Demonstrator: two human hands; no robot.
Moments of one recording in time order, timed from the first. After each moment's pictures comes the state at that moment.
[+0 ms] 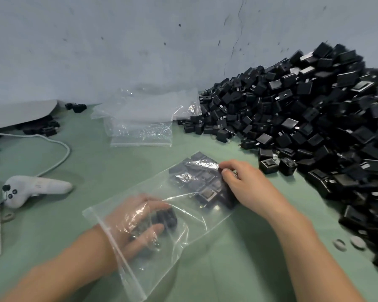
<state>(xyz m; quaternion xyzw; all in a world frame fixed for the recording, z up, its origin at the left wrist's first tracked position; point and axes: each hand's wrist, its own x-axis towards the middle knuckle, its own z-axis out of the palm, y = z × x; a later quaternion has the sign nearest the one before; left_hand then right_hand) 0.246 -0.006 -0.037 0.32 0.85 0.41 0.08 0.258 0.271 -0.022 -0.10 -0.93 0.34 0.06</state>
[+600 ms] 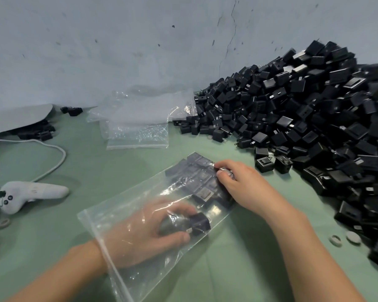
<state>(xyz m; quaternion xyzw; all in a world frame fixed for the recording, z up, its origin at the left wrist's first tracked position) 0.239 0.020 -0.036 0.43 0.82 0.34 0.15 0.261 0.274 -0.021 -0.09 -0.94 0.32 0.05</state>
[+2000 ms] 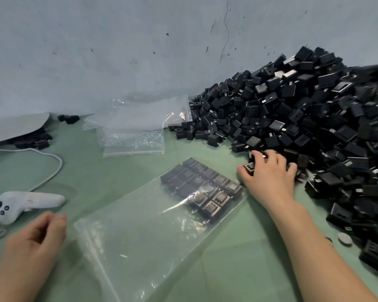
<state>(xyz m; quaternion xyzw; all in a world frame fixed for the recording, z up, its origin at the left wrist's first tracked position) 0.229 -0.130 -0.061 0.06 0.88 0.44 -0.18 0.247 0.325 -0.044 -0.27 -0.95 0.08 0.15</state>
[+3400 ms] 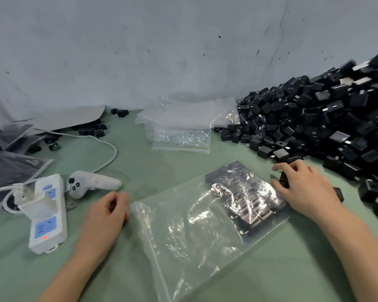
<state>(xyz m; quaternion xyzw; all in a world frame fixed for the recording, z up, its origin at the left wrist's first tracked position) 0.229 -0.102 -0.042 -0.03 0.88 0.43 -0.17 0.233 0.305 -0.034 -0.13 -0.99 0.08 0.07</state>
